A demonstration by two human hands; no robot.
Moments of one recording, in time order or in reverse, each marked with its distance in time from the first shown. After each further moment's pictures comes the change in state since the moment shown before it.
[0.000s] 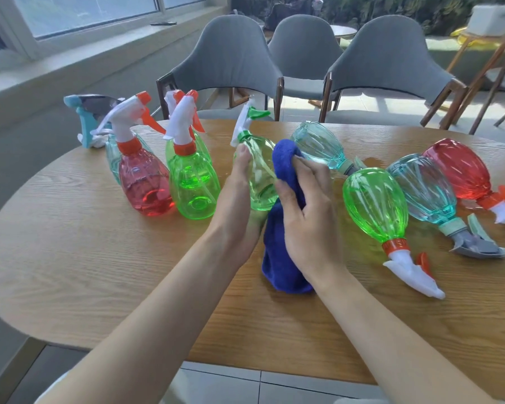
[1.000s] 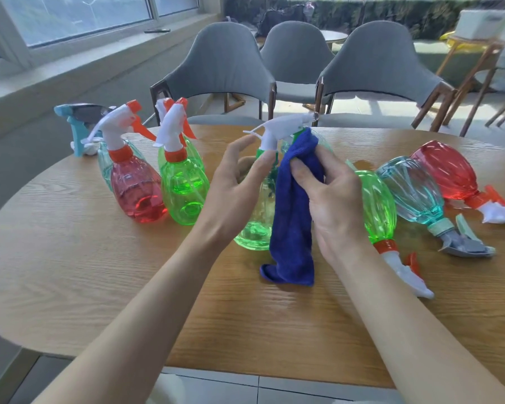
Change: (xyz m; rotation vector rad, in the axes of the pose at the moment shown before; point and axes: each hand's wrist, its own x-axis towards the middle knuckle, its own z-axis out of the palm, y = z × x) left_hand 0.007 0.014 -0.005 0.745 -0.037 0.415; right_hand 0.036 -0.006 -0.030 0.599 0.002 0.293
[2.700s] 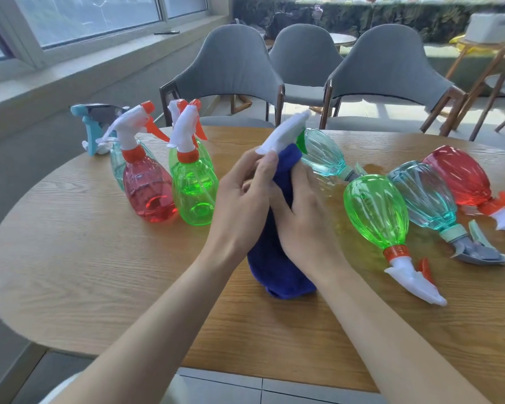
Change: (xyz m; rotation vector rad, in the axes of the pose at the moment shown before) left_hand -0.018 0.008 0.008 -0.119 0.139 0.096; right_hand -0.026 0.009 0.029 -0.586 -0.154 -0.137
